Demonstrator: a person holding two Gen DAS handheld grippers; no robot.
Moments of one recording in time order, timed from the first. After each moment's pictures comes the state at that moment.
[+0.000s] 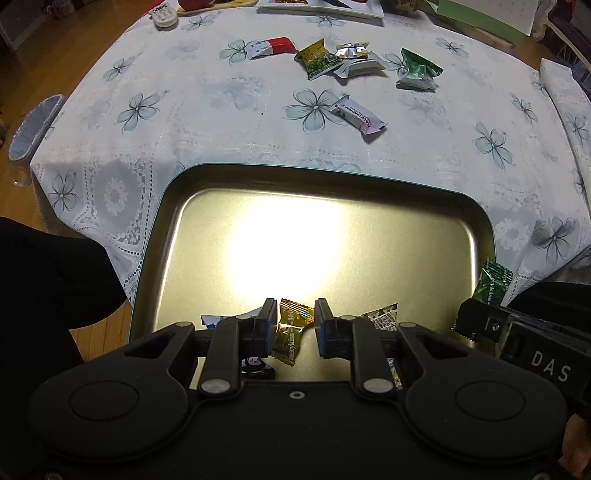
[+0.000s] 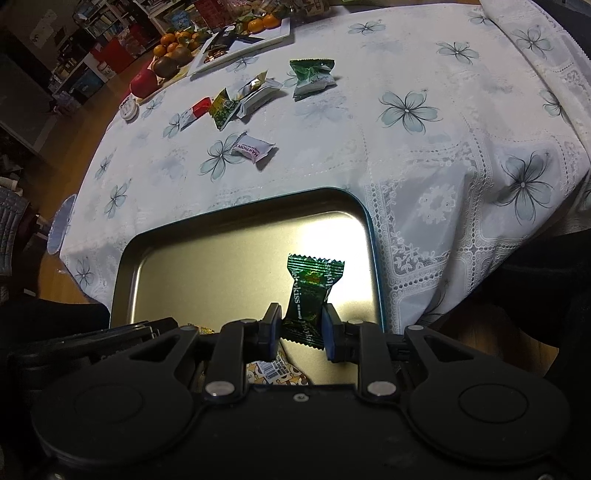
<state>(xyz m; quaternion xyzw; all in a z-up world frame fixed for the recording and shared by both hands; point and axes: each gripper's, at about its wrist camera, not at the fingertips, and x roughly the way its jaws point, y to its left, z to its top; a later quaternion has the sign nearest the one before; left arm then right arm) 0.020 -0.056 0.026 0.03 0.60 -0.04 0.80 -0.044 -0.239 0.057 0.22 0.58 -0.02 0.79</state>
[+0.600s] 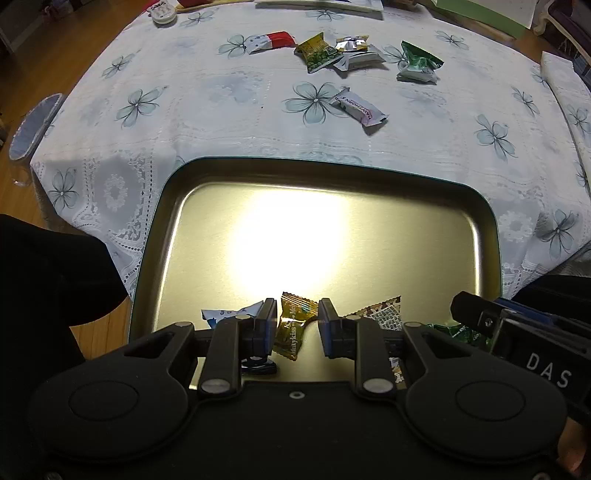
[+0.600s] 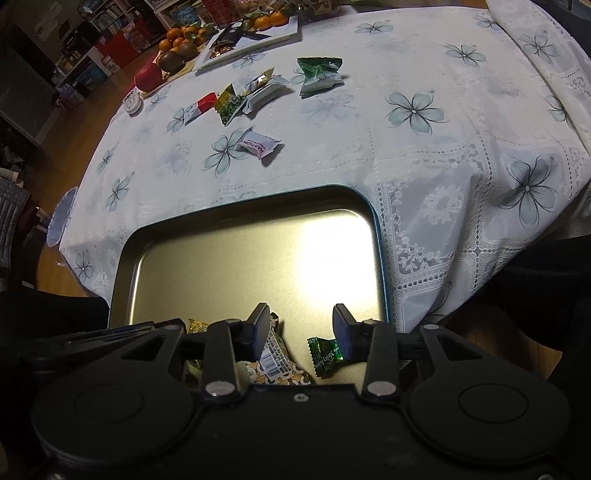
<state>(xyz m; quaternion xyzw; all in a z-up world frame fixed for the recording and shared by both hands) 0.019 -0.056 0.024 0.03 0.61 -0.04 0.79 -0.044 -0.233 0.058 0.20 0.58 -0.01 0.79</state>
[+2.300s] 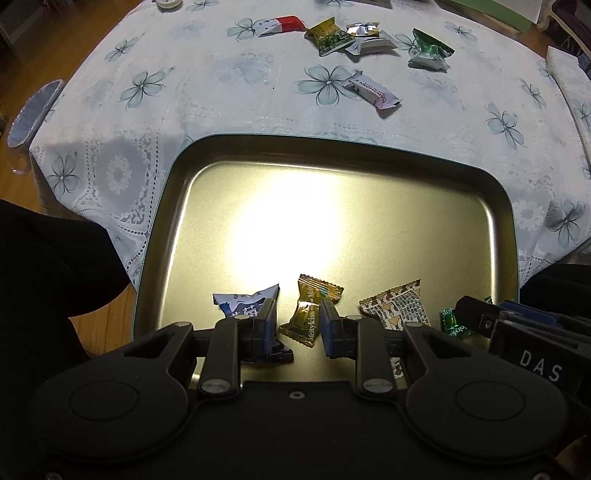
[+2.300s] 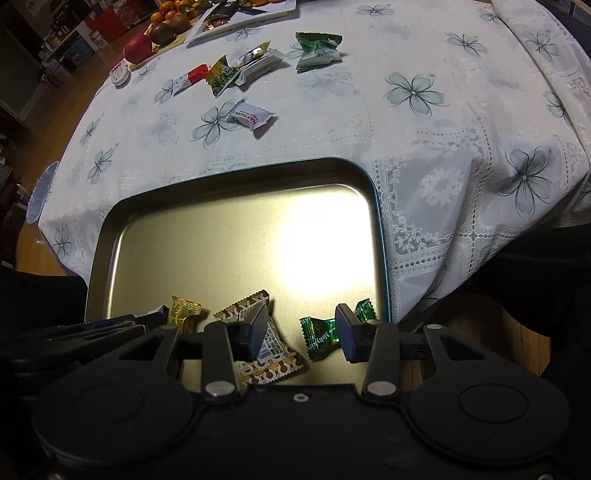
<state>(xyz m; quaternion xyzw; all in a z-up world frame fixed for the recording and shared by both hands) 0.016 -0.042 0.011 0.03 0.62 -0.04 0.78 -0.039 -0.220 0.046 0.16 0.62 -0.02 0.77</state>
